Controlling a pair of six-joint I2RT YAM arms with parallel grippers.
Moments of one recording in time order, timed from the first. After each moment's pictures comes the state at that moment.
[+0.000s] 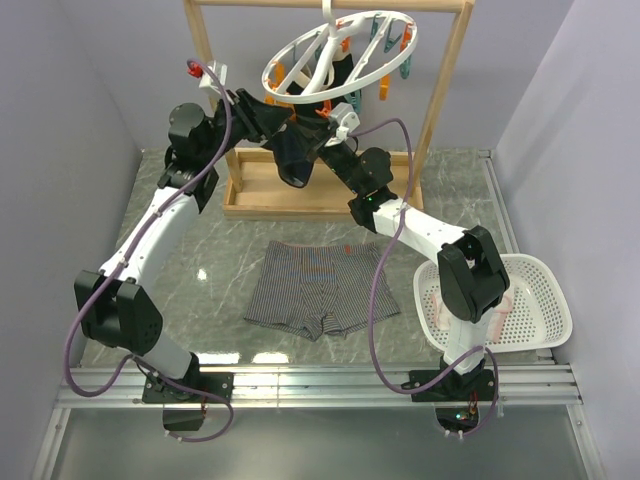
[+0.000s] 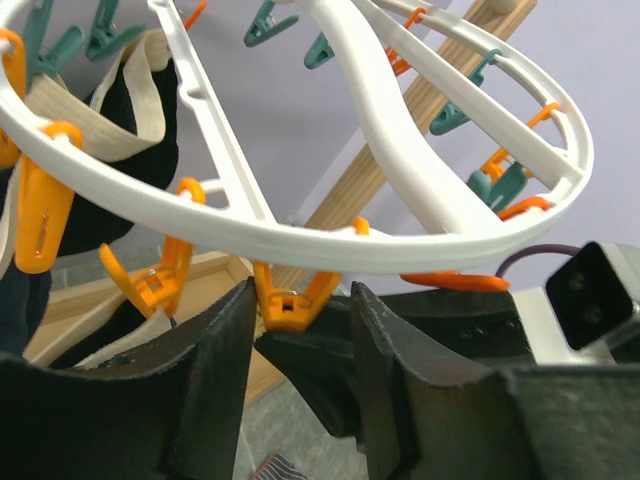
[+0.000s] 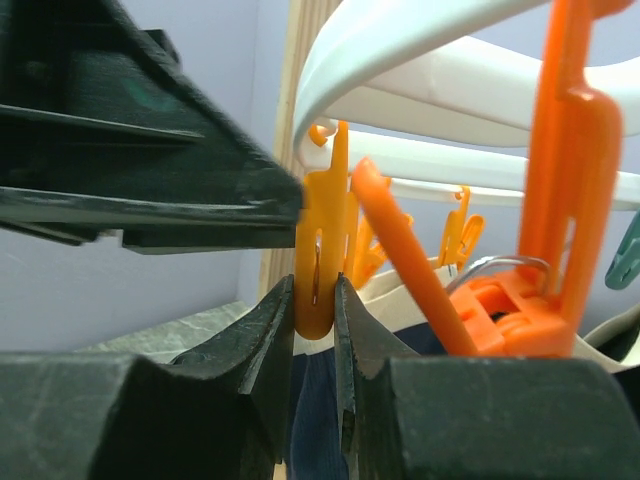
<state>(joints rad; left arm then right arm) -0.27 1.54 1.48 0.28 0.48 -0.67 0.61 1.85 1.42 0.96 -0.26 -0.03</state>
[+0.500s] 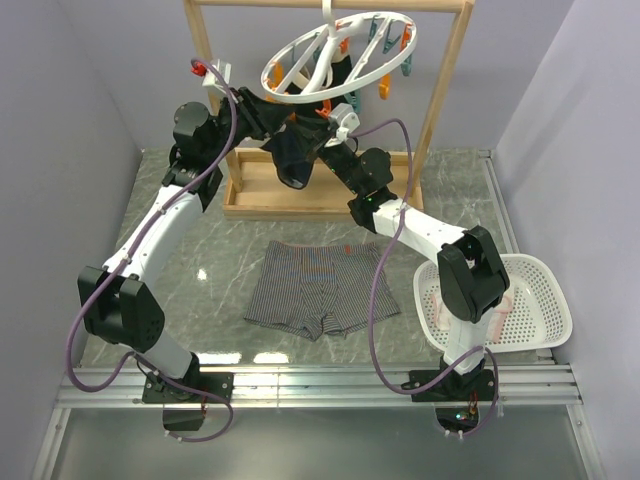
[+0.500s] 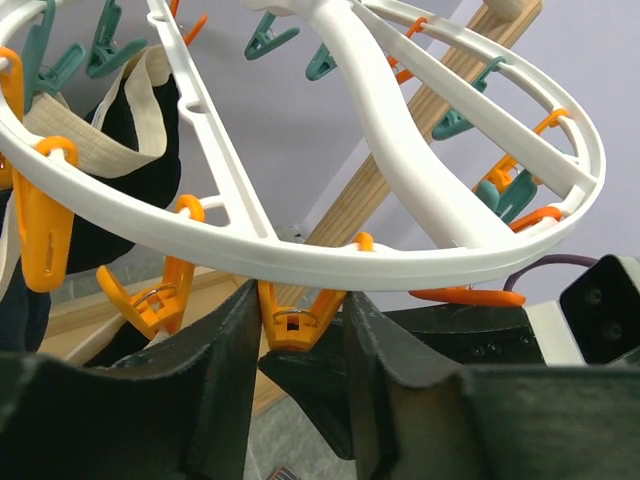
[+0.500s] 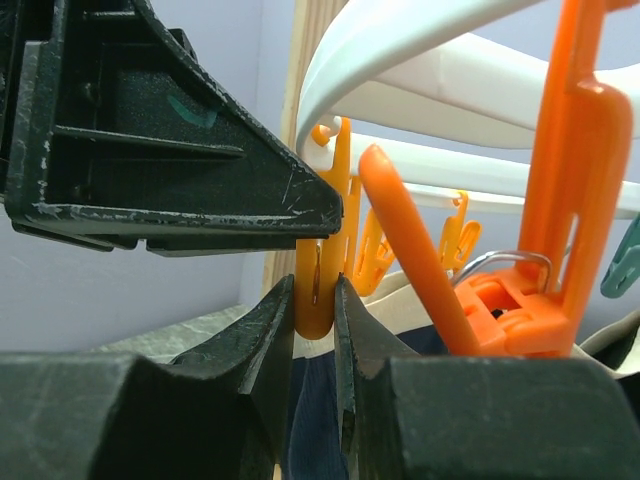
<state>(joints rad) -0.29 1.57 1.50 0.29 0.44 -0.65 0.61 1.85 1.41 0.97 -0.27 -0.03</state>
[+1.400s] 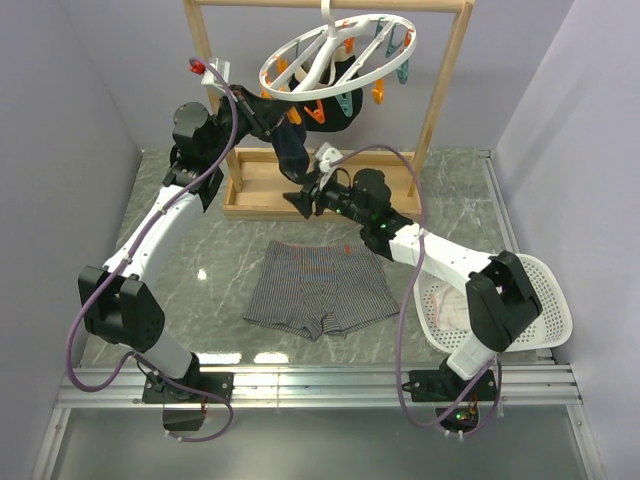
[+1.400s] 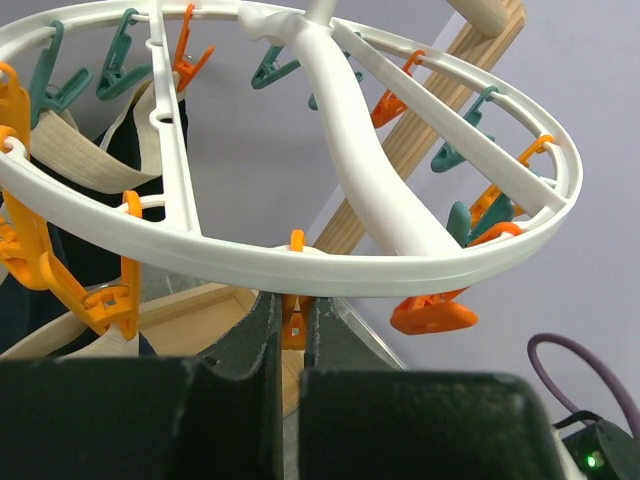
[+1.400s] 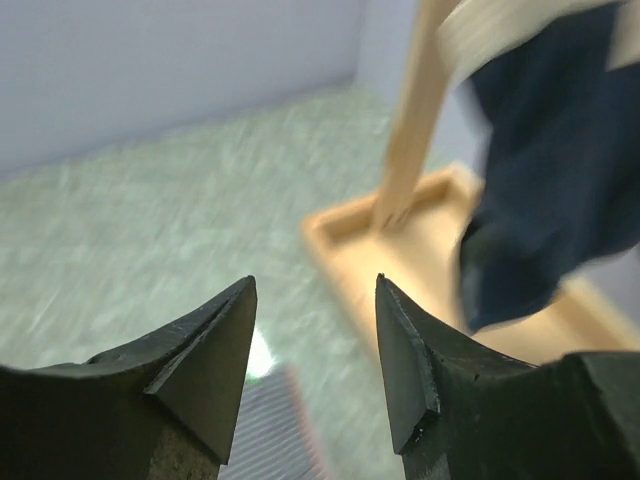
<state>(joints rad) -0.30 1.57 1.50 0.34 0.43 -0.63 0.66 1.63 1.14 0.56 -0.37 -0.05</state>
